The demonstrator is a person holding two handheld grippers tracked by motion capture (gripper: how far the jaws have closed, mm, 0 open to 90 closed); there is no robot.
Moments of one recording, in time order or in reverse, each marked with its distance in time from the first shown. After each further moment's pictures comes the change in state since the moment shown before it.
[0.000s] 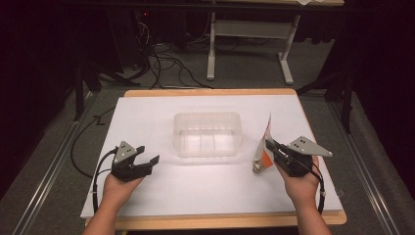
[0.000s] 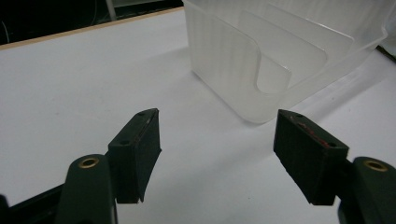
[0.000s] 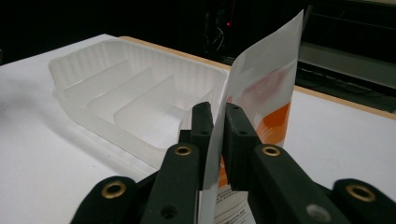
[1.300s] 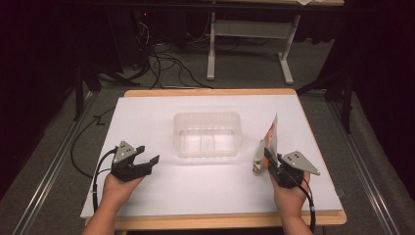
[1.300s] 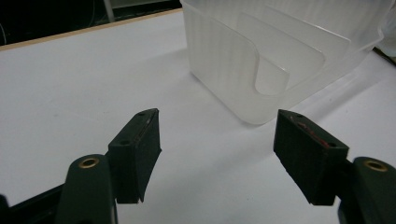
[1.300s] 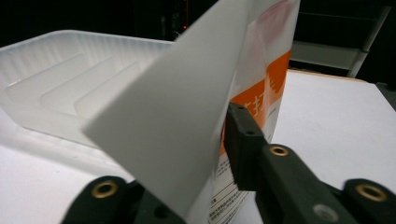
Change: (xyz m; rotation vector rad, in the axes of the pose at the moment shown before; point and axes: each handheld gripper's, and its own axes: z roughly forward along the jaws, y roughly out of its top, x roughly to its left) left arm 0.001 0.000 0.000 -0.002 -0.003 0.001; right arm 0.022 -0.044 0.012 -0.039 -0.193 0.101
